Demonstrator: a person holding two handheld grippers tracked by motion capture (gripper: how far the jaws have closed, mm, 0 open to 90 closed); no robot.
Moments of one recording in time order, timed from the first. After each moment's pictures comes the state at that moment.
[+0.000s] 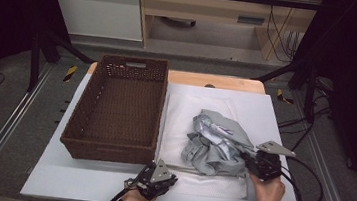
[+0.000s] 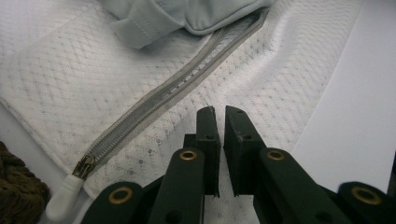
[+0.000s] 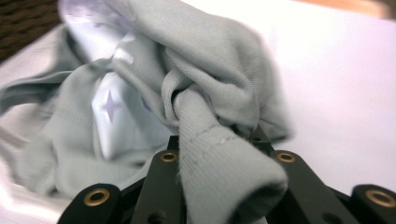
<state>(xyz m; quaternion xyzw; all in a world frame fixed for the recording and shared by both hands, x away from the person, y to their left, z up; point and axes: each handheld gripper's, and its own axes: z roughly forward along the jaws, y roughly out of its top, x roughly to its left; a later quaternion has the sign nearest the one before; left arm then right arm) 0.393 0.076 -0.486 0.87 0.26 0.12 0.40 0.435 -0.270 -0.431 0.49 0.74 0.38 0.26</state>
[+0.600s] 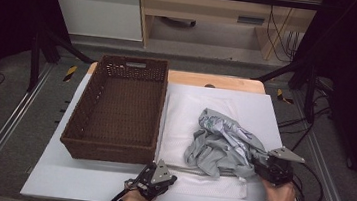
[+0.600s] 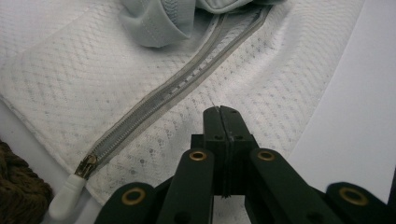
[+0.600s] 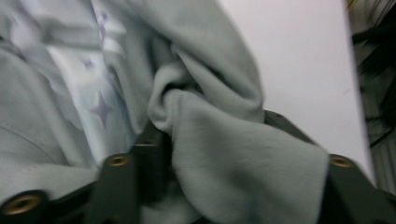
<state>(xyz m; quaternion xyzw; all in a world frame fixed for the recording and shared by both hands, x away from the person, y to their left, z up) 0.392 0.075 -0.486 0.87 0.26 0.13 0.40 0.437 -0.304 -0.459 0.52 0.73 0.34 0.29</state>
